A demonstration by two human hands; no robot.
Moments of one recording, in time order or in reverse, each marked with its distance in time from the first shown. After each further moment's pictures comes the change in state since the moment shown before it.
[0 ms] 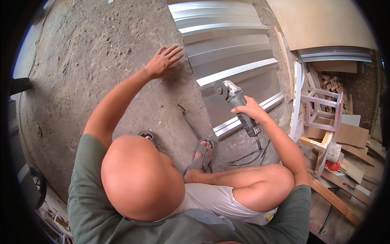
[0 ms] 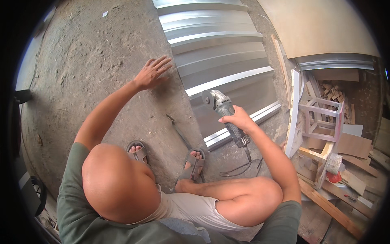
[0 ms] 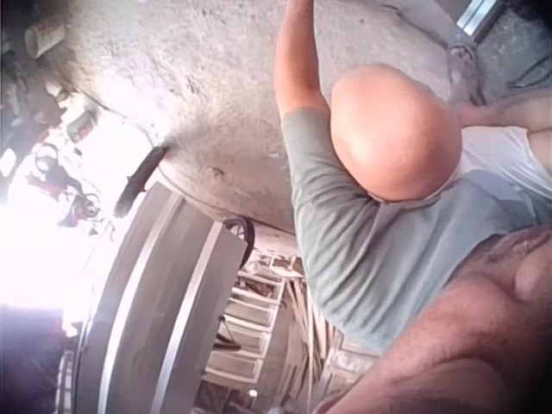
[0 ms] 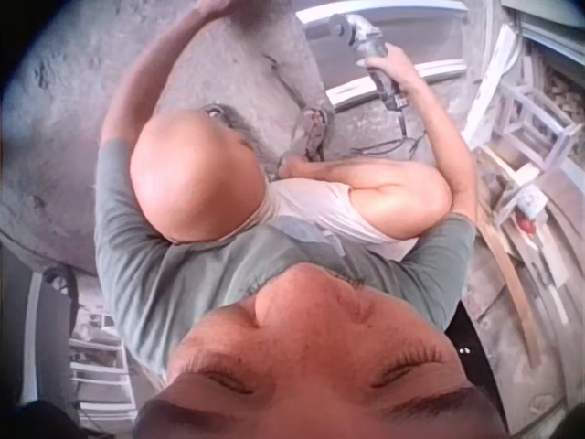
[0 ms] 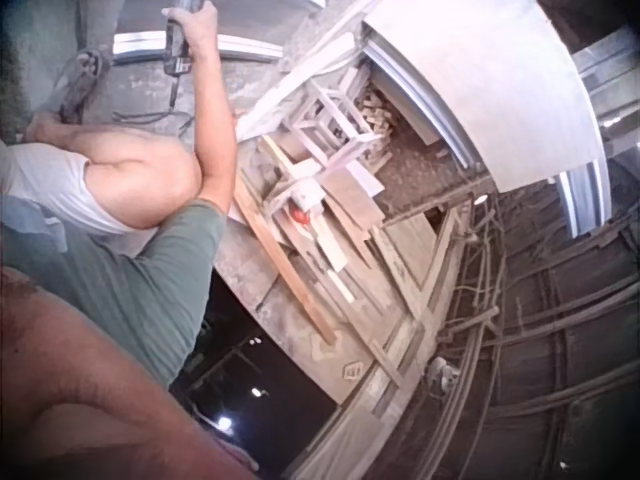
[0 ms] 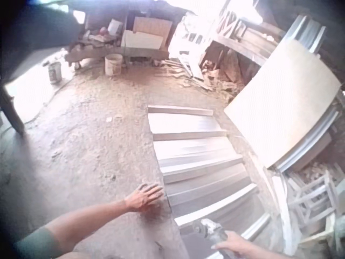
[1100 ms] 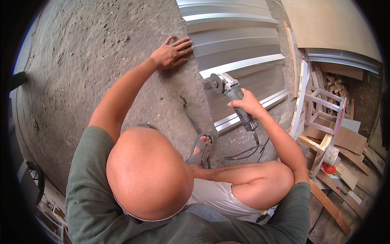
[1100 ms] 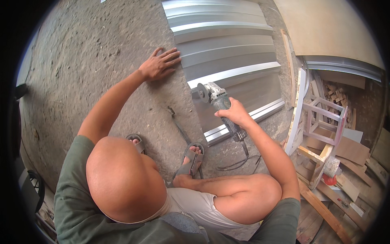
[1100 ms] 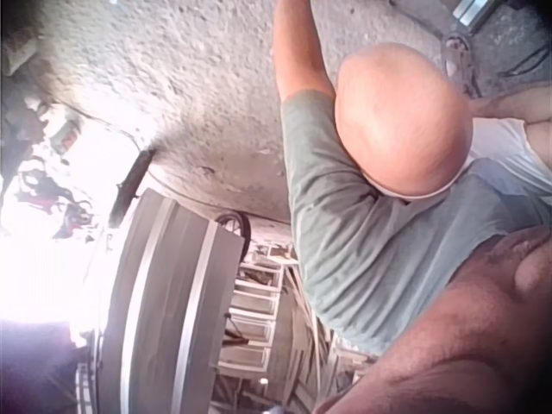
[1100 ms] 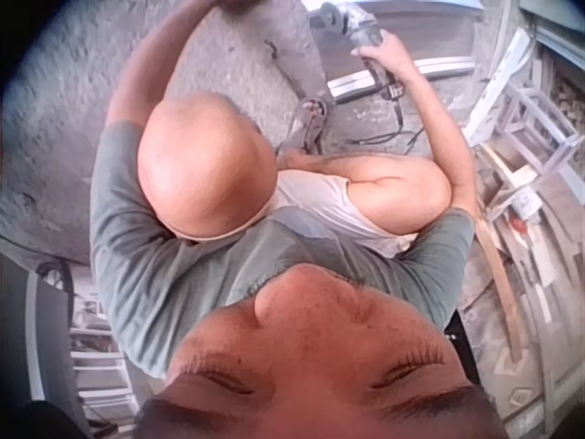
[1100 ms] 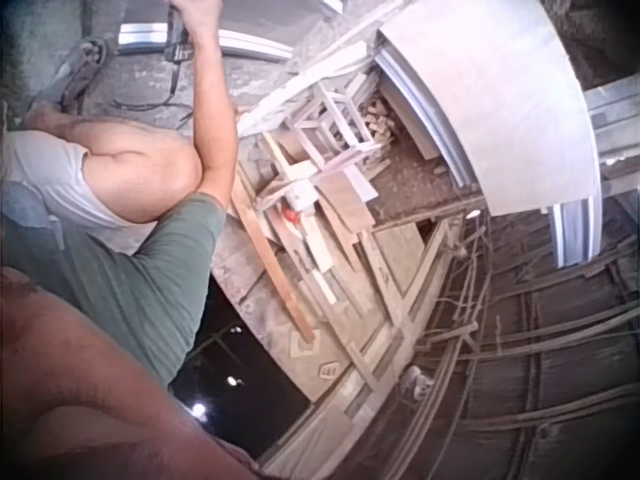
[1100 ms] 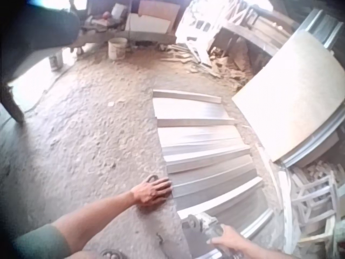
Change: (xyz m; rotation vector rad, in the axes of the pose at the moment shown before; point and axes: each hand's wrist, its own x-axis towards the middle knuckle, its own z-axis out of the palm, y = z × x) left_hand 0.018 0.008 0.025 0.065 -0.052 0.051; right_hand 0.031 0.004 0.017 -0.163 0.015 -0.040
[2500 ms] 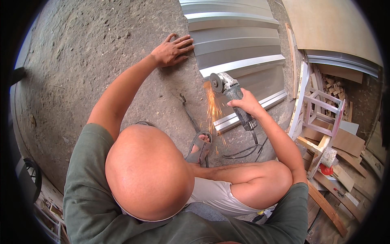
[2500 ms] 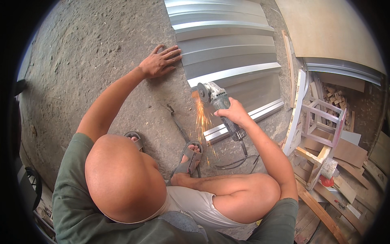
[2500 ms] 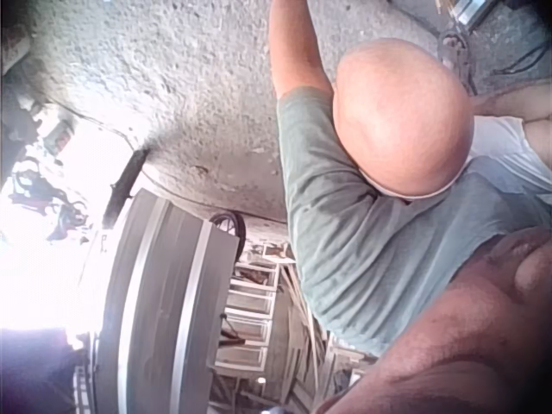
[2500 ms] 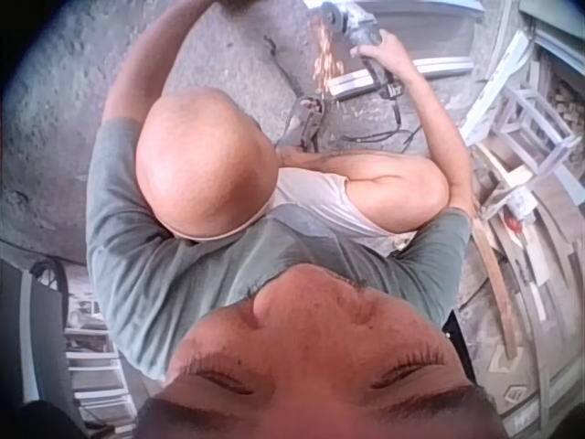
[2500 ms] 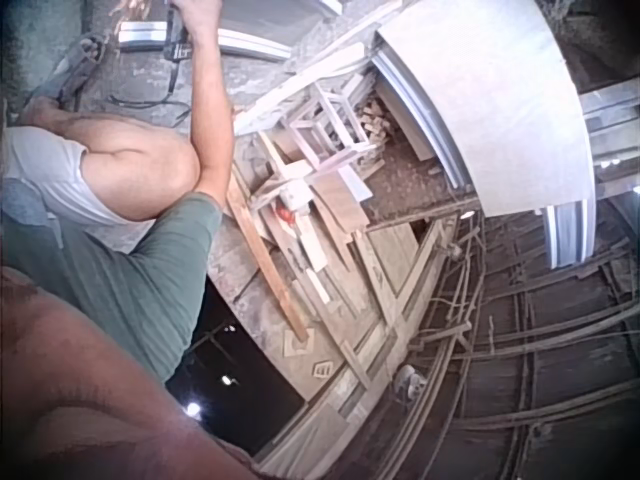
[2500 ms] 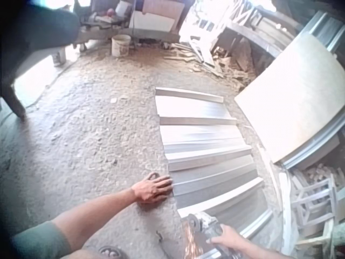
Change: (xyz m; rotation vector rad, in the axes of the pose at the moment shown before) left_hand -0.001 0.002 -0.003 0.021 -0.020 -0.021; right_hand 0.000 -0.001 0.001 -0.062 0.001 0.032
